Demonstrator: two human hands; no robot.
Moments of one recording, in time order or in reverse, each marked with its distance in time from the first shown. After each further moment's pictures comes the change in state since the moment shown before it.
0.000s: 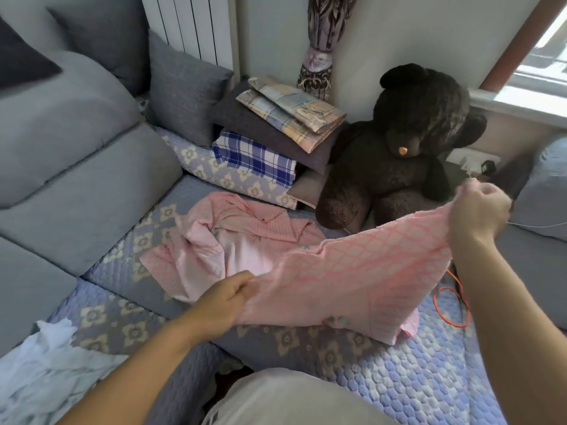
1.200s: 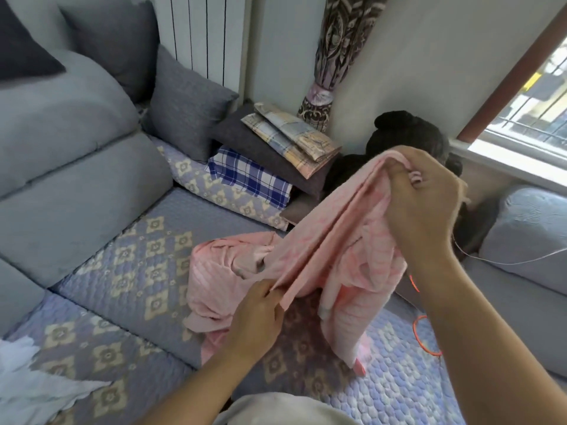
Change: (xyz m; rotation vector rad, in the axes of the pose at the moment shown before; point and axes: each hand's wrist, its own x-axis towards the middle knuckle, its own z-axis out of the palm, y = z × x) left_hand 0.043 -0.042 0.046 0.448 0.469 0.393; right_hand -0.154 -0.120 0.014 0.126 -0.226 -0.878
